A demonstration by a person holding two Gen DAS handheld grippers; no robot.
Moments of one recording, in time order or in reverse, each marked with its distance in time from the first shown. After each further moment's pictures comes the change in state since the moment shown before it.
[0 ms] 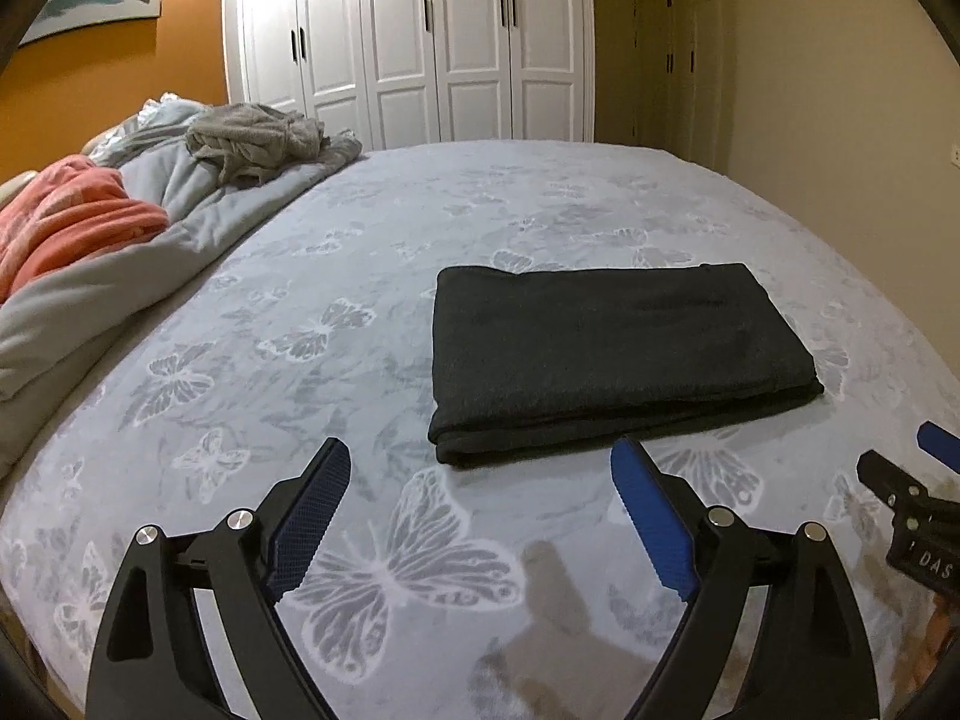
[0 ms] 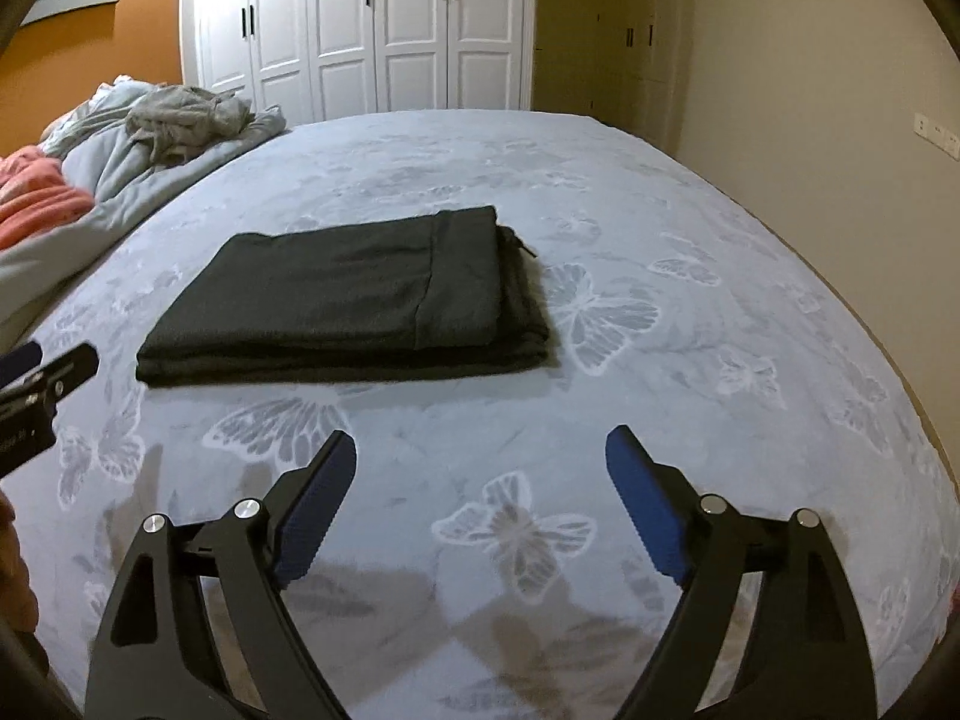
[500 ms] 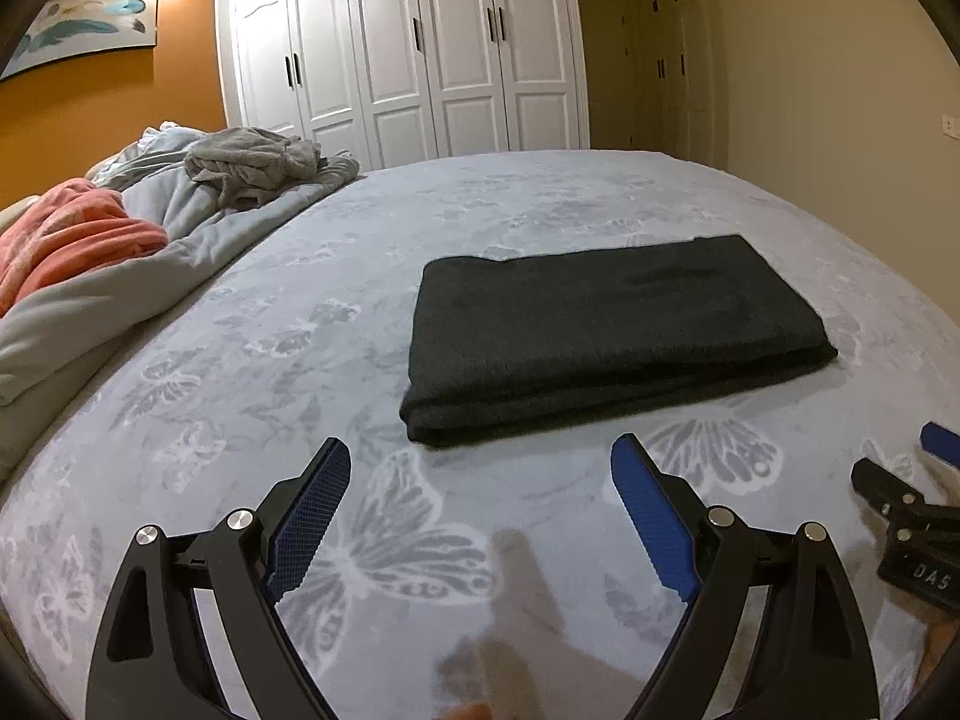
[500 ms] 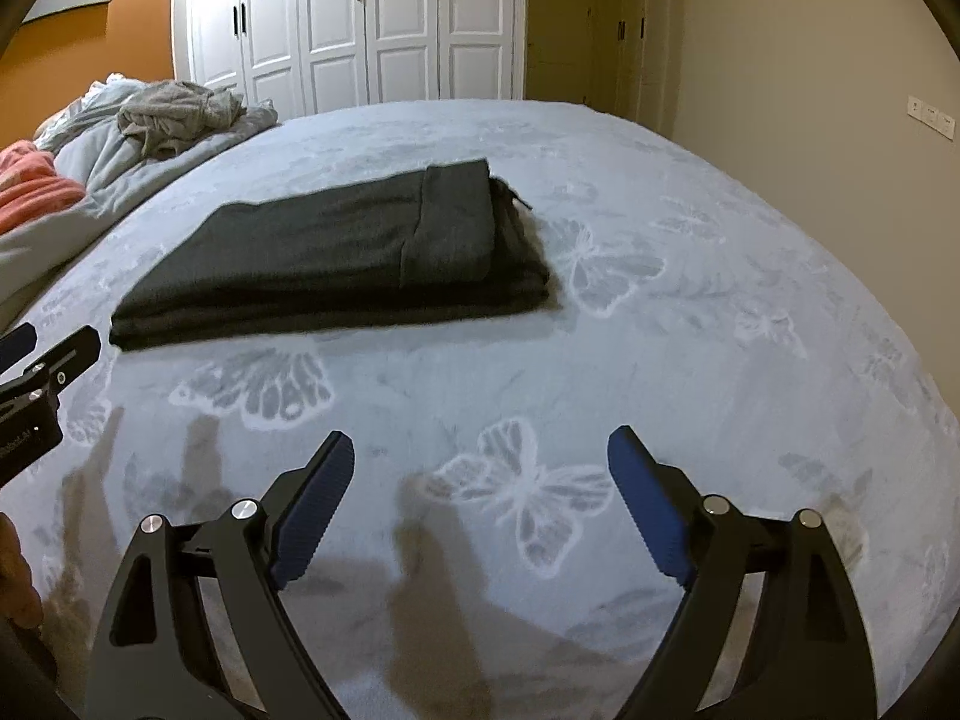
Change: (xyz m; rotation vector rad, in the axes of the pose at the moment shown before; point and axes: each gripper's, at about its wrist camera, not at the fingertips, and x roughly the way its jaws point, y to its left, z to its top) left arm 0.016 -0.022 -0.032 0.047 -0.043 0.028; right arm 0.023 -0.002 -0.032 0.017 0.007 -0.010
